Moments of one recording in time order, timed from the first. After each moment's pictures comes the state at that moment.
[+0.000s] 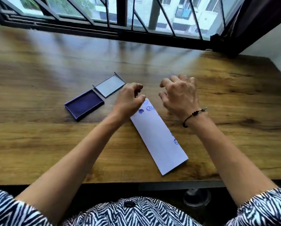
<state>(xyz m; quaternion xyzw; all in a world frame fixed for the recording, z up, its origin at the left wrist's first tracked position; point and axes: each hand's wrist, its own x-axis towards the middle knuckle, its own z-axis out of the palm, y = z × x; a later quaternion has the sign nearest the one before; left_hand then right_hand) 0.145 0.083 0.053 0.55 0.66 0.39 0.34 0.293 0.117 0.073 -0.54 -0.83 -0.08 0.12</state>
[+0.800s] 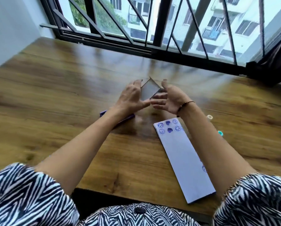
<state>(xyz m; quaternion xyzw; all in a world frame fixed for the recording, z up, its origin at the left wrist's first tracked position) 0.048 0.123 0.042 0.65 0.69 0.30 0.11 0.182 0.178 0.065 -0.52 -0.48 0.67 0.22</state>
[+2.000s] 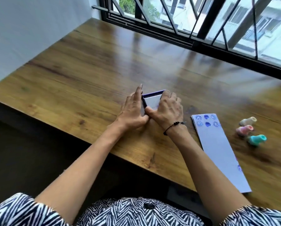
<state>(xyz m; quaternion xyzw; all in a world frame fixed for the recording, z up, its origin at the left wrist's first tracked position) -0.008 -0.012 -0.001 0.54 0.74 0.34 0.19 0.097 0.052 0.033 -0.53 -0.84 0.12 0.08</state>
